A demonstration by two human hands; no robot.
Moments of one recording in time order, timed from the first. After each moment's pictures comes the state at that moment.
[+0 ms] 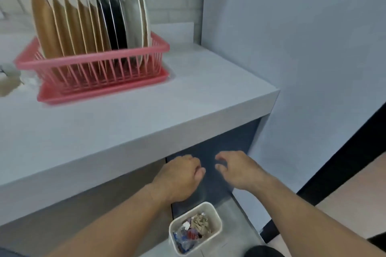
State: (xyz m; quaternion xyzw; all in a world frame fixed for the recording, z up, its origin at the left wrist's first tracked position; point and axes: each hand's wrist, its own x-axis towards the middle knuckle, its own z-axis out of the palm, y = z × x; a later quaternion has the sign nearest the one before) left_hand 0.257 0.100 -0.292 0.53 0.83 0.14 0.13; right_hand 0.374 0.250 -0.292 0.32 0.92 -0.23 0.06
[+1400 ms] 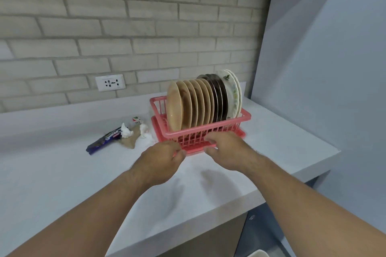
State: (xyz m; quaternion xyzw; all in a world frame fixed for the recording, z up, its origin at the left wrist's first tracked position) left_hand 0.053 -0.140 -0.078 0.43 0.87 0.22 0.03; right_hand 0.172 0.028 -0.047 0.19 0.95 -0.23 -0.08
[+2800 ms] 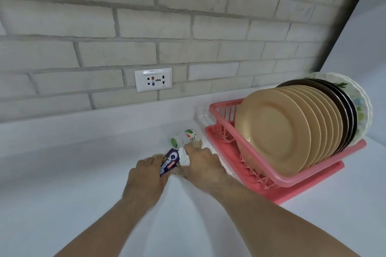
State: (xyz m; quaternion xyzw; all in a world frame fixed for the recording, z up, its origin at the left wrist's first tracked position) left_hand -0.271 -0.238 -0.196 0.34 0.92 0.18 -0.02; right_hand -0.181 -0.107 -0.134 0.23 0.96 -0.15 0.00
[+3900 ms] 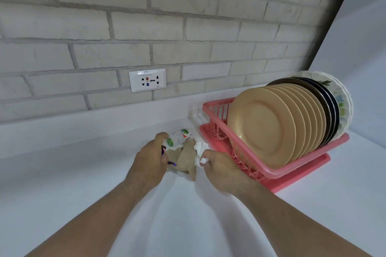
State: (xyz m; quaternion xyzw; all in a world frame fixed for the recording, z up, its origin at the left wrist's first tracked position) left_hand -0.262 -0.225 -0.146 0.34 0.86 0.37 0.02; right_hand -0.129 -0.080 -0.129 0.26 0.92 -0.29 -0.04
